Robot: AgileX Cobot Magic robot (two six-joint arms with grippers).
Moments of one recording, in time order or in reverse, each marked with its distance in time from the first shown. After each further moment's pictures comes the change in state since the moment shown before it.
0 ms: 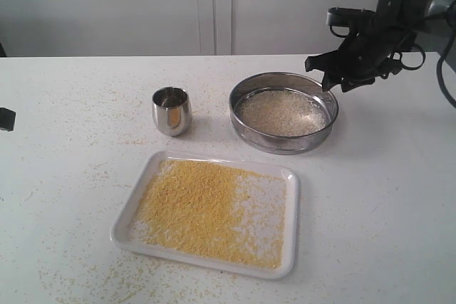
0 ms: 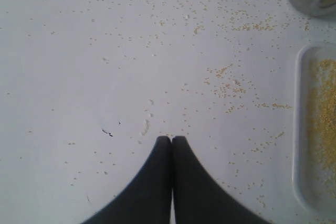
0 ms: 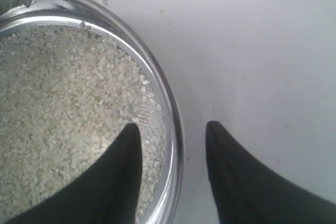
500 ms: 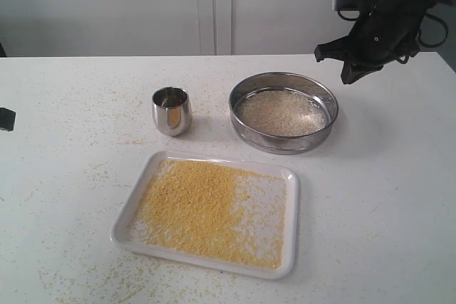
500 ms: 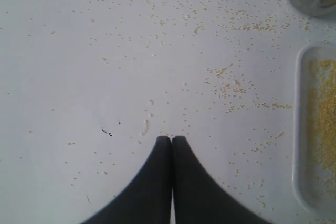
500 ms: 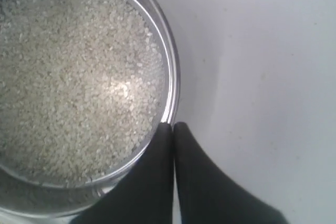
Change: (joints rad) left arm 0.000 0.000 0.000 0.000 0.000 0.000; right arm 0.004 -0.110 0.000 -0.052 0.189 -0.031
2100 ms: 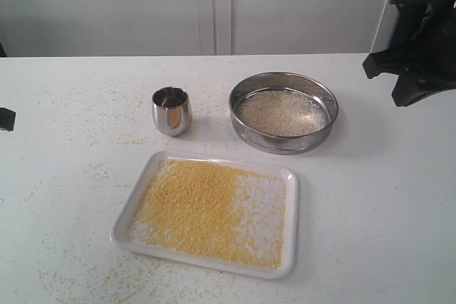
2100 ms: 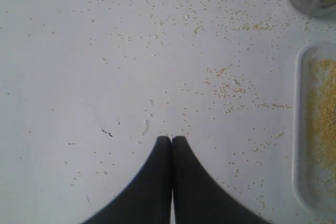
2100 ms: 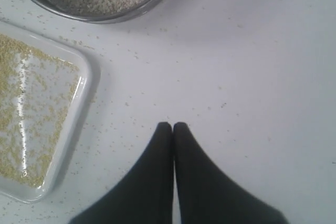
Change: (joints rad) left arm 0.000 0.000 0.000 0.000 0.000 0.000; right arm 0.006 -0.624 0.568 -0.009 0.059 -0.004
